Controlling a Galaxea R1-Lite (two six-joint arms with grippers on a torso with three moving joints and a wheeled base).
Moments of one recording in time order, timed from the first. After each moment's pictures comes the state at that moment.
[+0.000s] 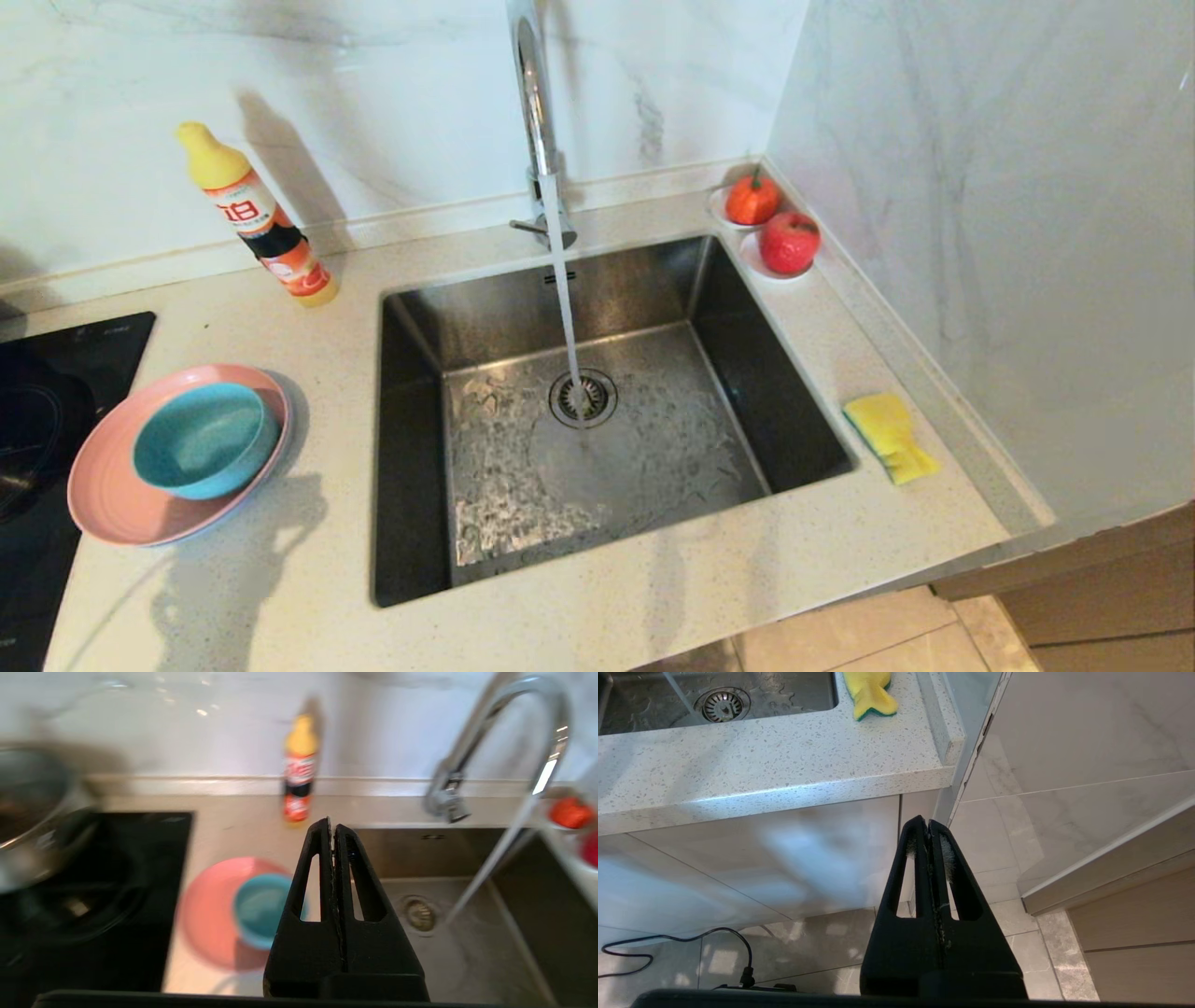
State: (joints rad) left arm -0.09 0.50 -0.82 0.04 0.24 -0.04; right arm 0.00 0.00 0.00 0.00 0.01 -0.01
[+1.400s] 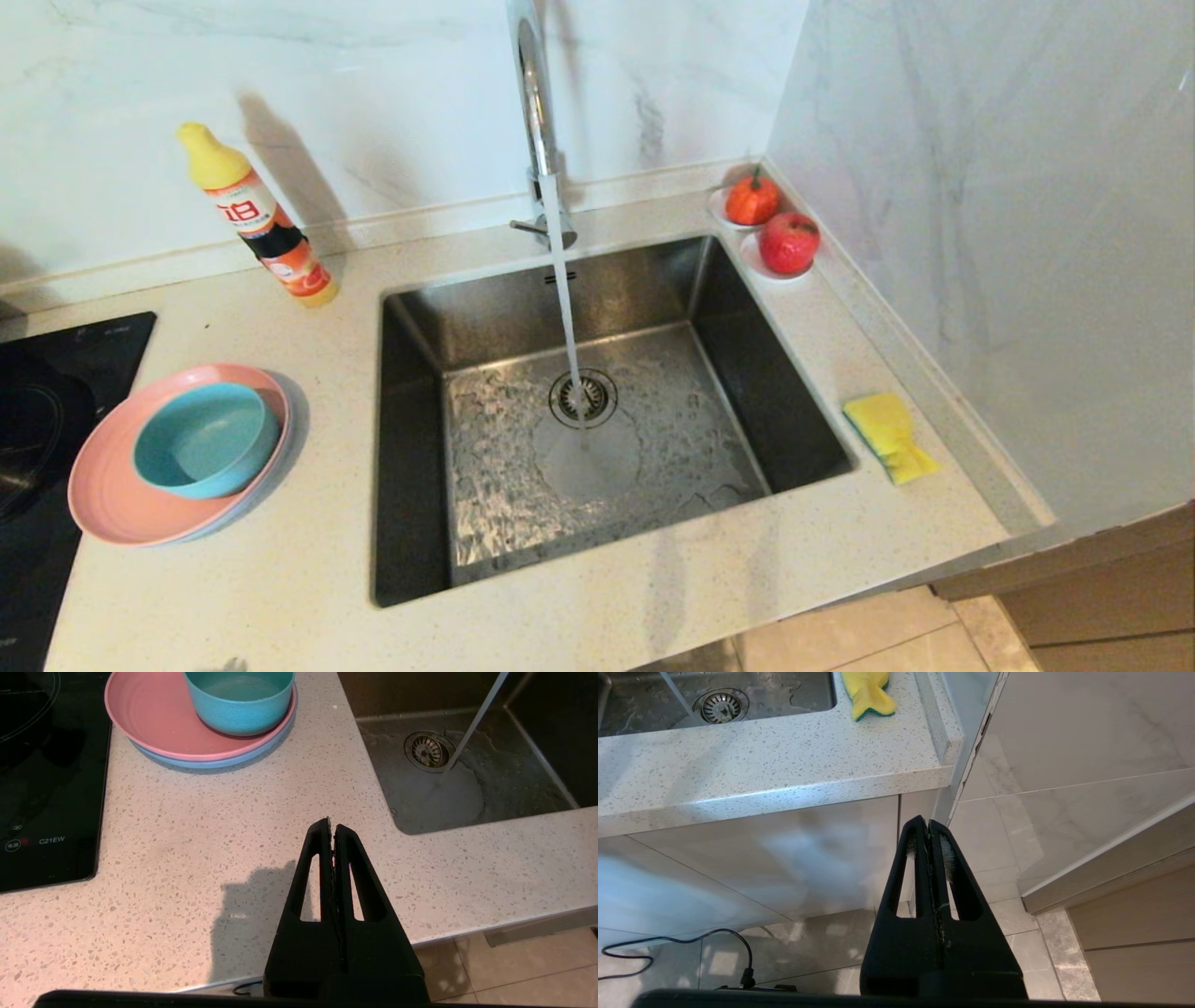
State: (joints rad) left arm -0.02 0.00 0.00 -0.04 0.03 -0.03; right arm 0.00 0.00 0.00 0.00 0.00 0.00
